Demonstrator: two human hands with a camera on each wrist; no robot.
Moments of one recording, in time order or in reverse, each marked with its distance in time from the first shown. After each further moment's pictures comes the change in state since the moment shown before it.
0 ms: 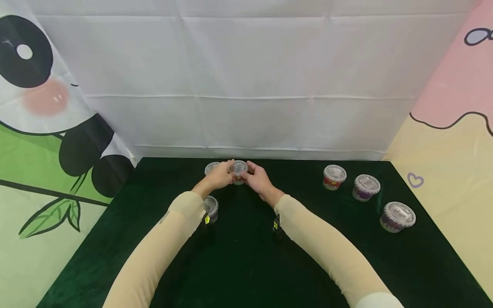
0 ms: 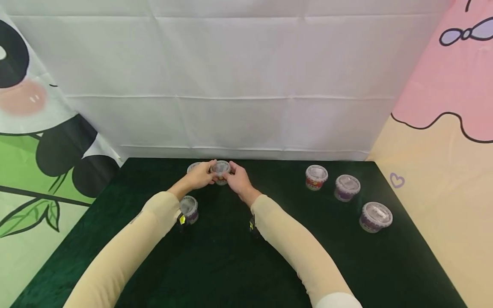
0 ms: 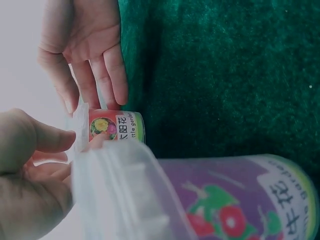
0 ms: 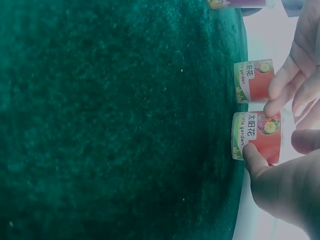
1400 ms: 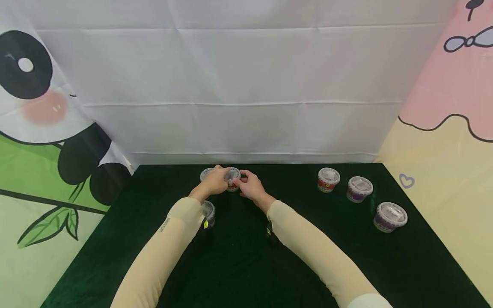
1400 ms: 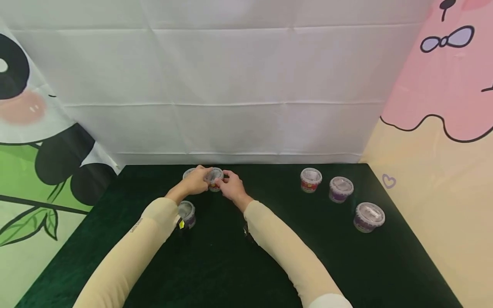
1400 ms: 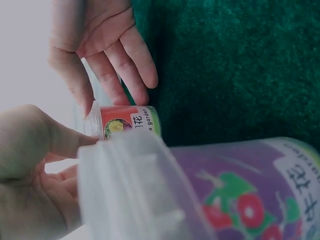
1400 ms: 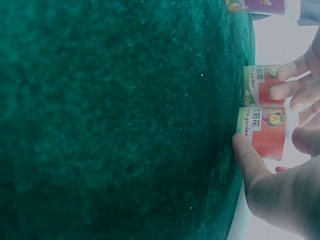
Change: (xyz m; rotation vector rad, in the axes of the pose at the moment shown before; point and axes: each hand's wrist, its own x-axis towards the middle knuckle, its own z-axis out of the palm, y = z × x) left_hand -0.009 0.011 -0.006 0.292 0.049 0.057; right_hand -0.005 0.003 0.011 -0.099 0.070 0.050
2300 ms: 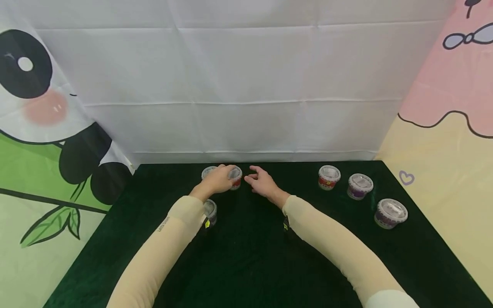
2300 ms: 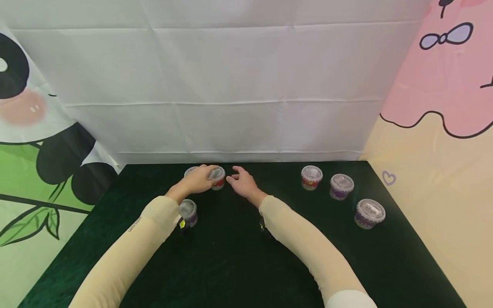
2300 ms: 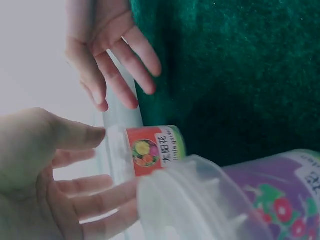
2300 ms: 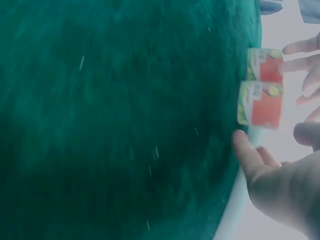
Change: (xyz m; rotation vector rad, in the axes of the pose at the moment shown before) left_hand -0.006 0.011 -0.003 0.069 -0.035 -0.013; right_hand -0.006 0.001 -0.038 -0.177 -0.070 -0.063
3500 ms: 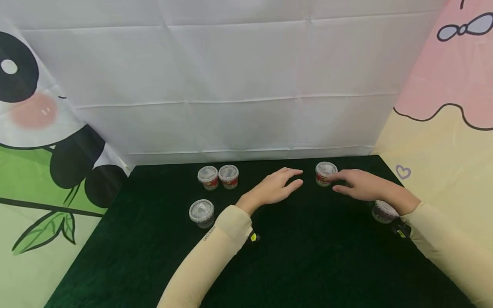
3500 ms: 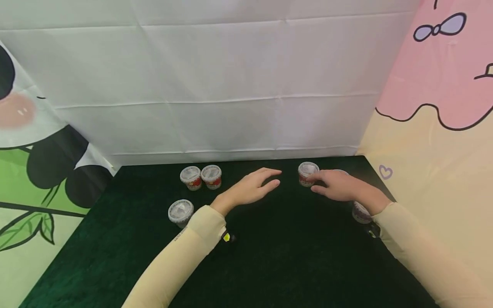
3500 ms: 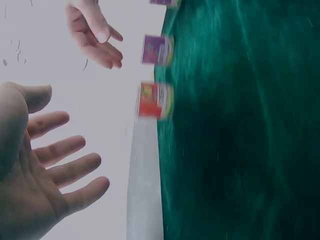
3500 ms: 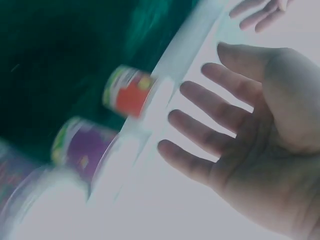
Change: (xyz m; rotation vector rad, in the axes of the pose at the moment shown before) left_hand 0.023 0.139 0.053 -0.213 -0.024 0.418; right_hand -0.147 0.005 -0.236 -0.872 -0.218 -0.244
